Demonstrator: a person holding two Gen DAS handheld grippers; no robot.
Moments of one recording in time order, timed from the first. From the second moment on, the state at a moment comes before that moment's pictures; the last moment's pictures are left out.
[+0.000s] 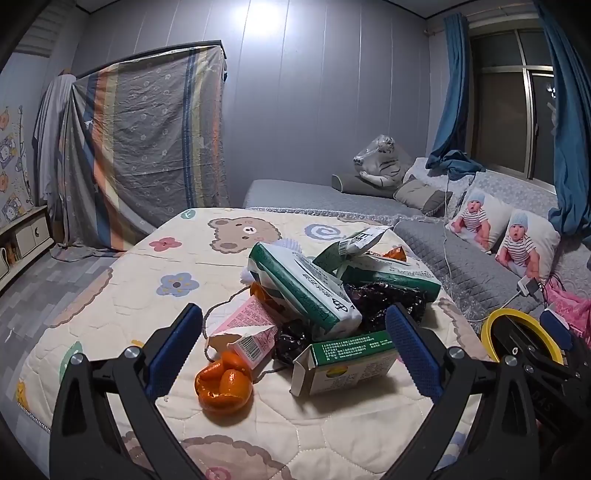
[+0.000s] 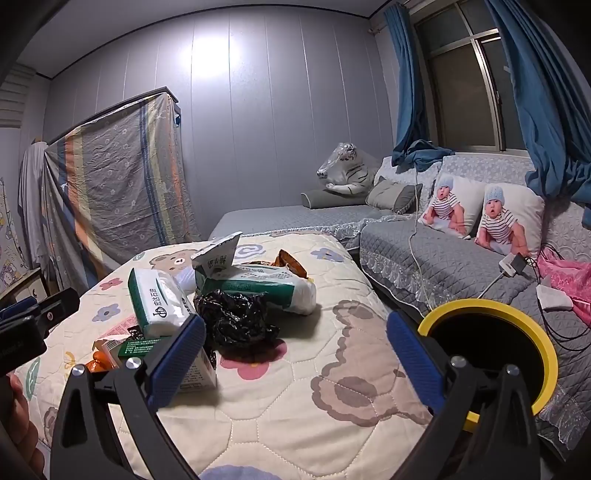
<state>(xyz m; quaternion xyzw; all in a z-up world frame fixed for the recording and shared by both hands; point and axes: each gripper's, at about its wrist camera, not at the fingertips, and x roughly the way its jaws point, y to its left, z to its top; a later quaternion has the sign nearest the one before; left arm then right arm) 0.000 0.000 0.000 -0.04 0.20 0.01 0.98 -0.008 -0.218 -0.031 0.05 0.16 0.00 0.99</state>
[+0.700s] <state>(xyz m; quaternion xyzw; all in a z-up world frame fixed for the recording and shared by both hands) 0.002 -0.001 -0.004 -0.04 0.20 0.01 0.98 -0.010 -0.223 -0.036 0.05 0.17 -0.01 0.98</state>
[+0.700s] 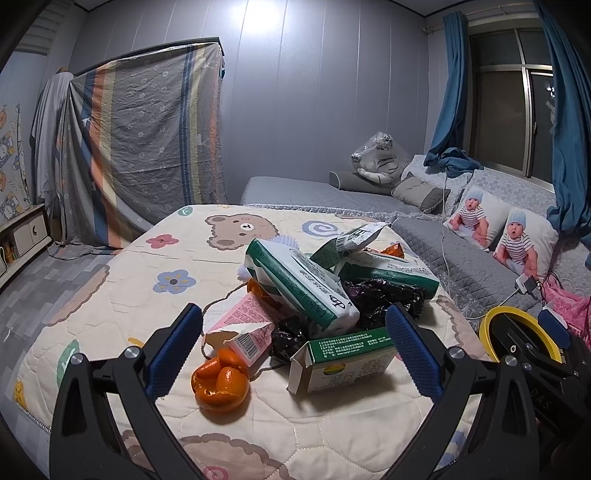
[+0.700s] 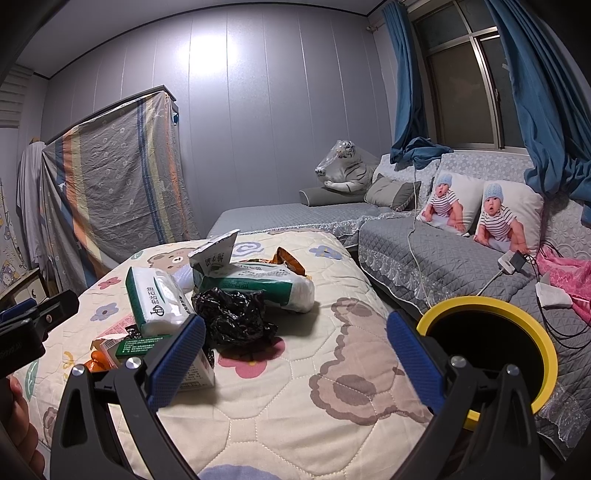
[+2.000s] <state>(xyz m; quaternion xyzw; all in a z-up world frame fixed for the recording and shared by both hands) 0.016 0.036 -0.010 -0.10 0.21 -0.05 0.97 0.015 -0.235 -0.029 0.06 0.20 0.11 0.97</state>
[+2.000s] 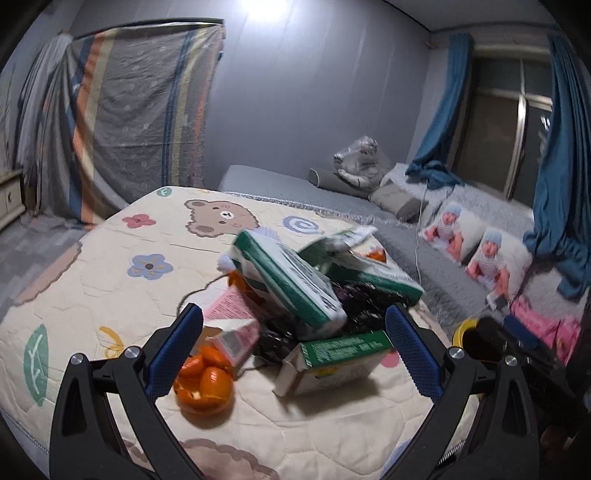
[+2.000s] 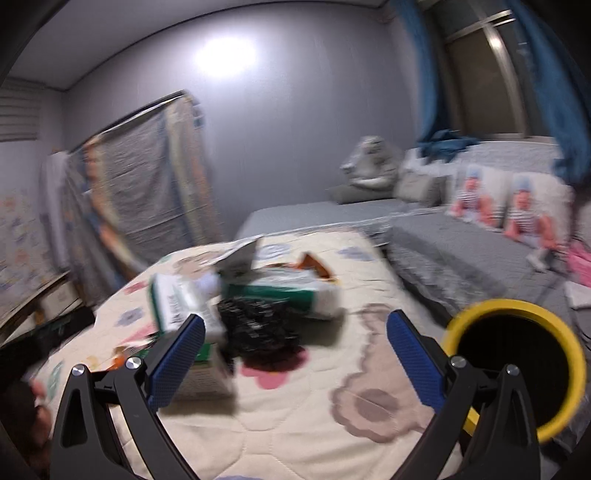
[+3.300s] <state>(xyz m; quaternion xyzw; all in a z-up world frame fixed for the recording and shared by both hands) 0.133 0.108 -0.036 -0.06 0.30 -0.11 0.94 0.289 -0.136 -0.019 0.09 0.50 0.21 0.84</state>
